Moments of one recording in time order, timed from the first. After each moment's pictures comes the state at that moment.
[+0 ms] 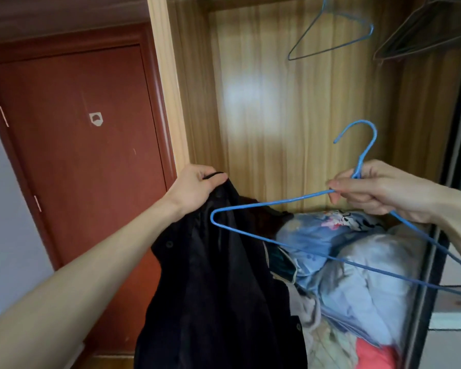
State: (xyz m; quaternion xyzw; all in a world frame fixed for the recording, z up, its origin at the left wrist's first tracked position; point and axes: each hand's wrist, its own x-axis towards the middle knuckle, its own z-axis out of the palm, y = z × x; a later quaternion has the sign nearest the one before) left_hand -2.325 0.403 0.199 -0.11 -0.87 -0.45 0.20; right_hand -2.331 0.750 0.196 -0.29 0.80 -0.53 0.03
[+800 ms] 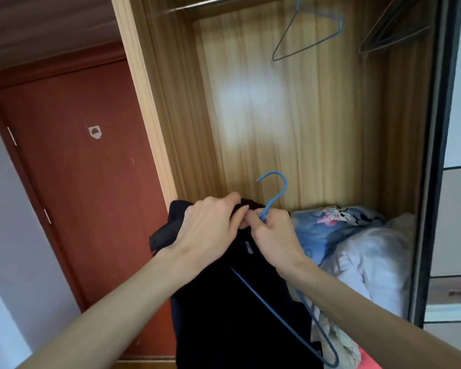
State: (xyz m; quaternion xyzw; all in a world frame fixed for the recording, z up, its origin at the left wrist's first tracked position) left_hand -2.288 0.486 0.148 -0.15 -0.92 -0.02 0.36; right_hand -2.322 0.627 0.099 -0.20 0.70 -0.66 -0.15
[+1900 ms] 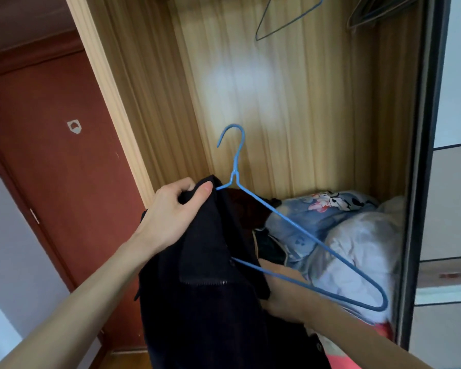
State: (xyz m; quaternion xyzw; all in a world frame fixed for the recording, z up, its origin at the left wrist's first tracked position) left_hand -2.314 0.462 0.152 -0.13 -0.89 -0.33 0.28; right_hand -2.356 0.690 -0.038 -0.35 0.88 -0.28 -0.13
